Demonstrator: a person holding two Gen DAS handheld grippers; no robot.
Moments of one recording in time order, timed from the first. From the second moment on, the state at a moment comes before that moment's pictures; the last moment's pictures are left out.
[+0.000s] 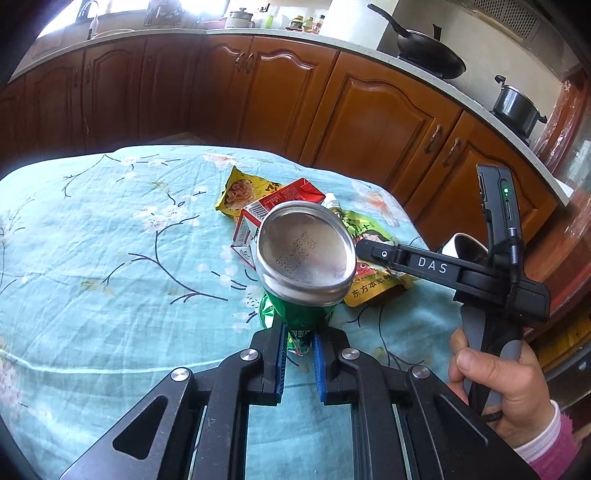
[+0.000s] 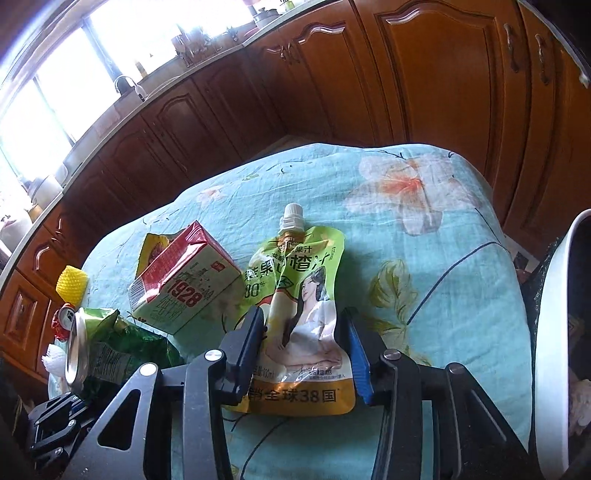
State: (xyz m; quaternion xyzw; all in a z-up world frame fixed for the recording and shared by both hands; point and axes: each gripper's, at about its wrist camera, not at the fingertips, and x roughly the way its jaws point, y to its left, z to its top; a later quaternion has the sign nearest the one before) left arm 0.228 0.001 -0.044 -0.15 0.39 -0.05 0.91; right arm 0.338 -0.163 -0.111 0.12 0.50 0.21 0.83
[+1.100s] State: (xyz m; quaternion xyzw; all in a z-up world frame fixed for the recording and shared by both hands) left arm 0.210 -0.097 -0.011 -0.08 0.37 -0.16 0.91; right arm 0.218 -0.321 -0.045 0.19 0.40 0.13 0.89
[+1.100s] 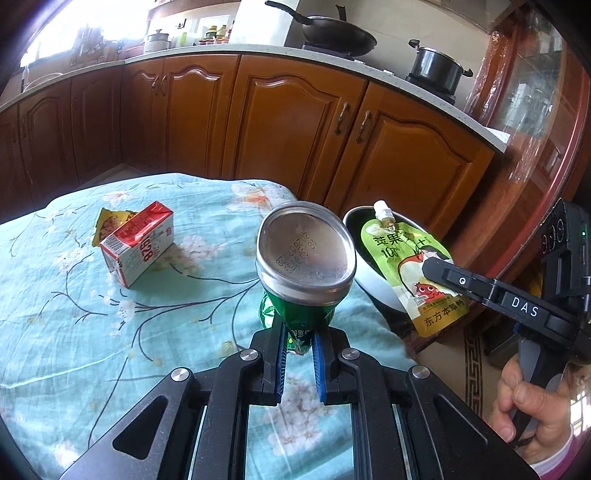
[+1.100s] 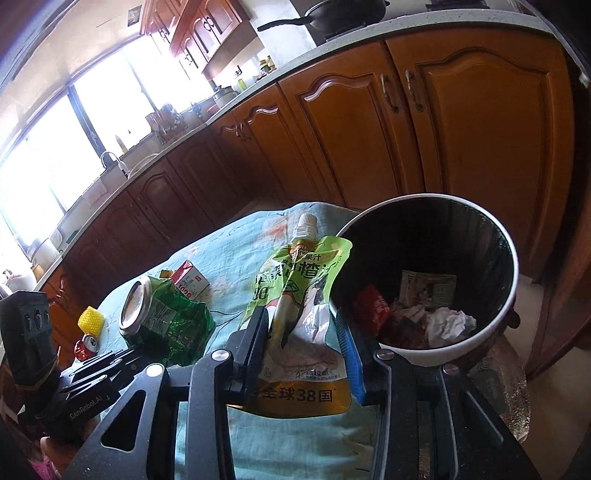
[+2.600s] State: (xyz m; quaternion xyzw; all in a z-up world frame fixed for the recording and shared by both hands) left arm 0.295 -0.216 -0.015 0.00 0.38 -0.23 0.90; right arm 0.231 -0.423 -0.061 0.22 0.40 0.04 0.89
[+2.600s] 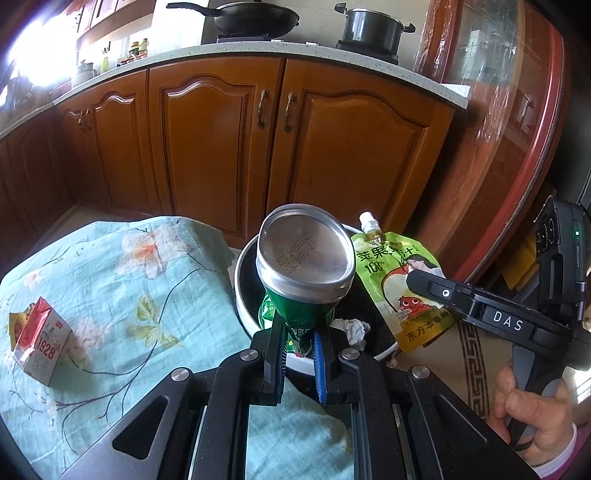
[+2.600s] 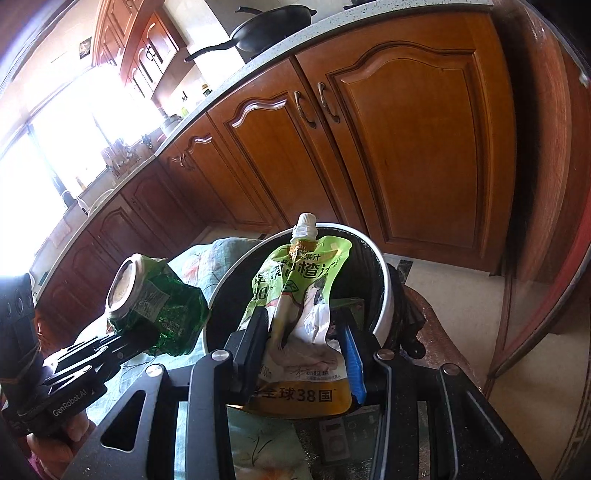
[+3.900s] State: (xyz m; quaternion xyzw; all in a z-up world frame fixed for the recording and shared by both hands) left arm 0.296 -0.161 -0.035 -0.08 0.40 -0.19 0.89; right arm 0.223 -0.389 -0.060 0.24 0.39 0.04 0.89
